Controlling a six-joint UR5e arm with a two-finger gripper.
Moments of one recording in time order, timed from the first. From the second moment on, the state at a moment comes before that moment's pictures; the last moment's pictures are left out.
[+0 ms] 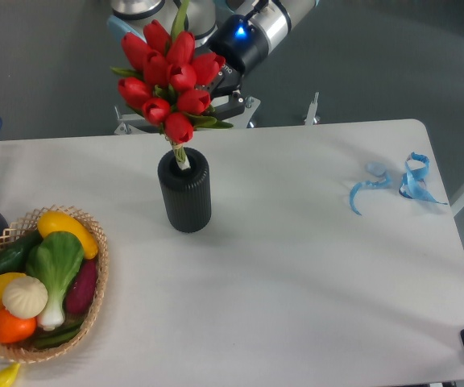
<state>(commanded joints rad) 2.79 -1.38 -2.18 -0.75 0.16 1.01</state>
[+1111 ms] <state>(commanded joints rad) 2.88 -1.34 -2.41 -0.75 0.17 1.29</state>
